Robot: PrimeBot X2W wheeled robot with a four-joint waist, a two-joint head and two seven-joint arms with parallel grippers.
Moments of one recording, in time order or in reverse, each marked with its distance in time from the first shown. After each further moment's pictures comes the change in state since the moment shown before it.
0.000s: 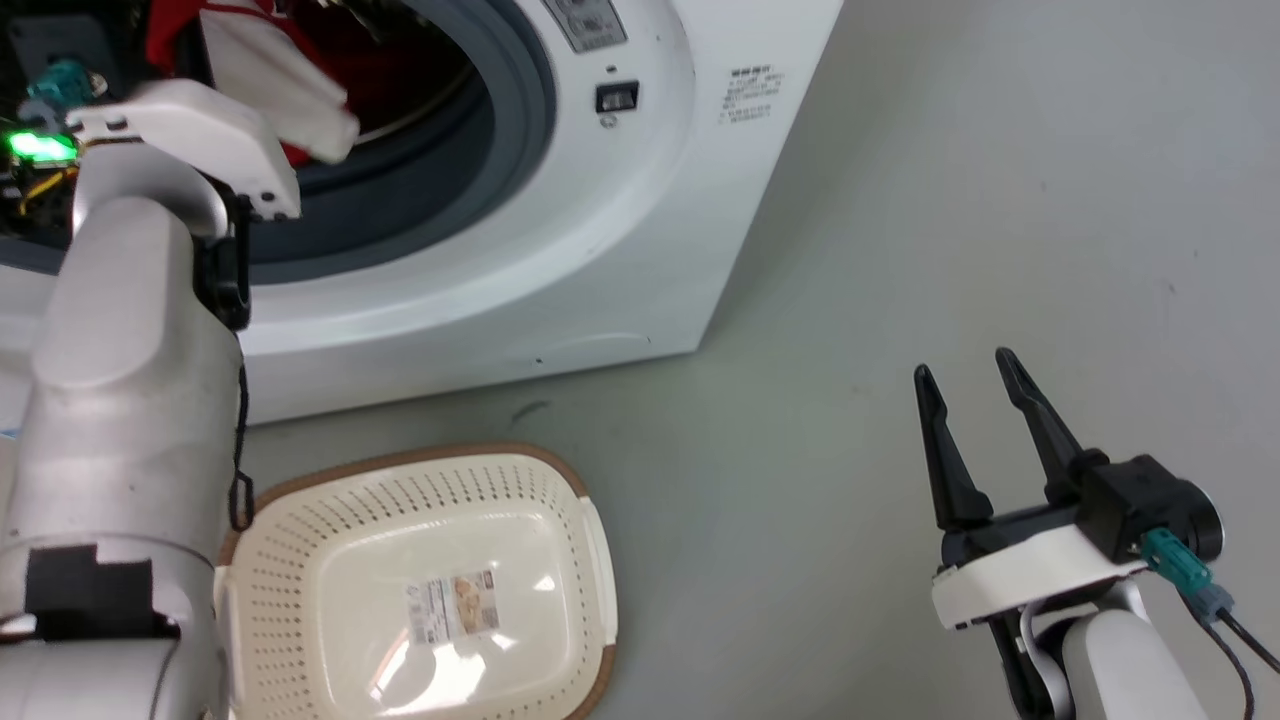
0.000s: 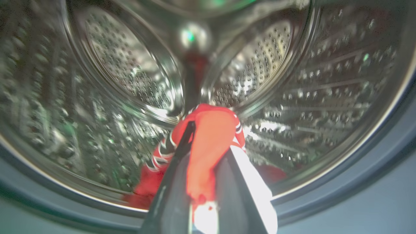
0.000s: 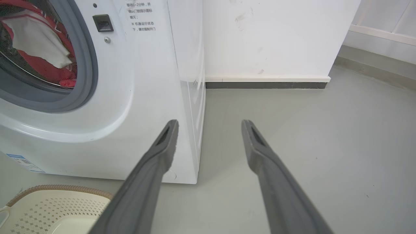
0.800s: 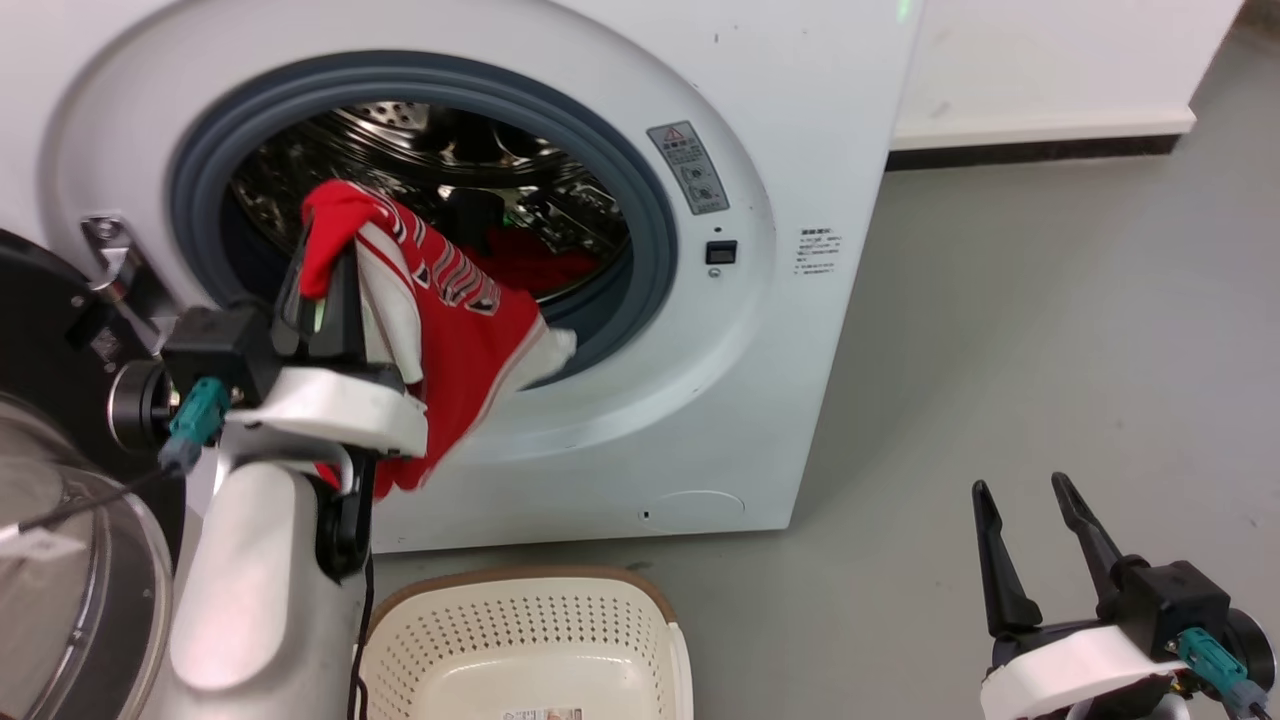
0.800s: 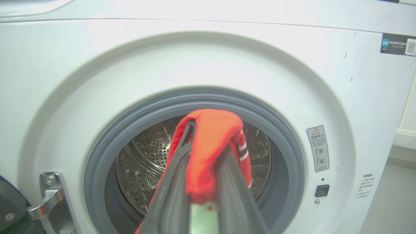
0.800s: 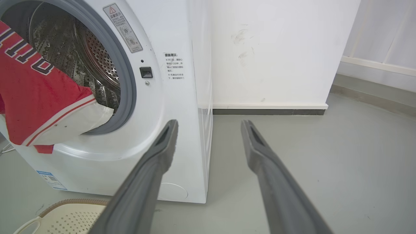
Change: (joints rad) left arm 0.580 -0.142 0.064 -0.651 0.023 -0.077 -0.003; right arm 0.197 0.000 -0.095 -0.039 -0.022 0.000 0.040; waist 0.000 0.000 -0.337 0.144
